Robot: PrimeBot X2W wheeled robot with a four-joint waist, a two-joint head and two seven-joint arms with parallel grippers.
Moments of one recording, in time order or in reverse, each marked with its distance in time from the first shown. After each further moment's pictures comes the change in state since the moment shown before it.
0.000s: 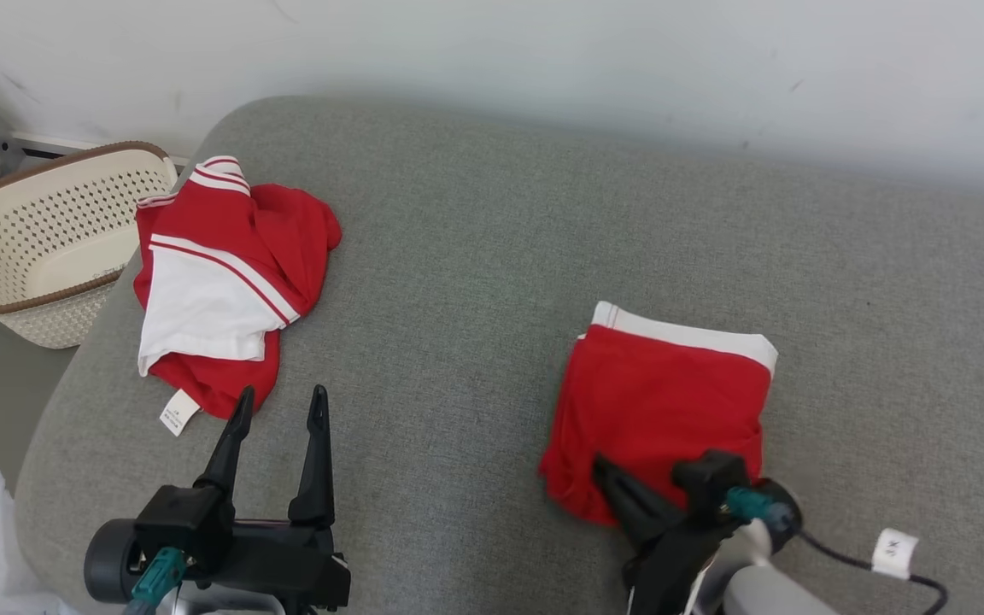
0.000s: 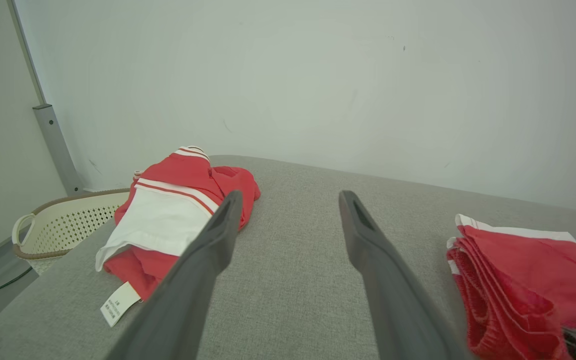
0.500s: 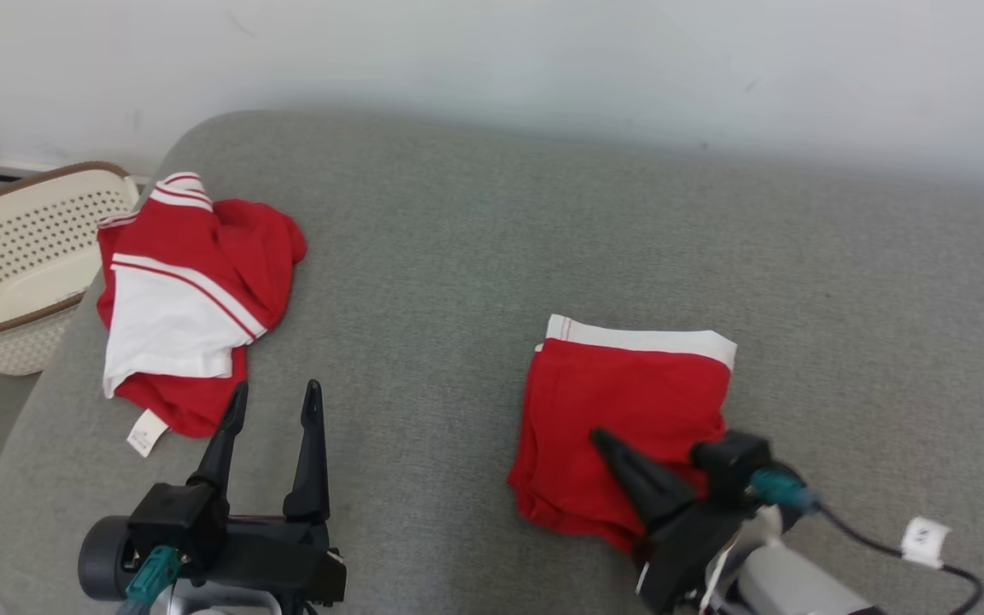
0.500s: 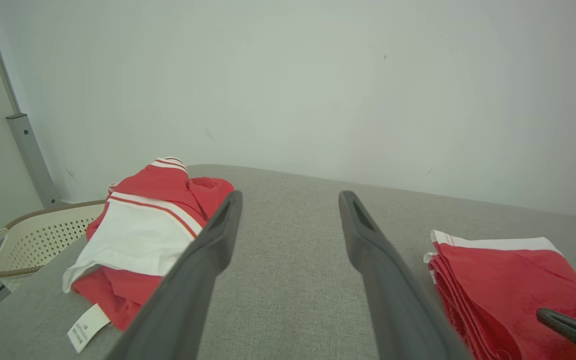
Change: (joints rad) left arm -0.002 -0.009 0.019 0.001 0.012 -0.007 -0.003; right arm -0.022 -0.047 0.108 -0.045 0.104 0.000 -0.028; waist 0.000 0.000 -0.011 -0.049
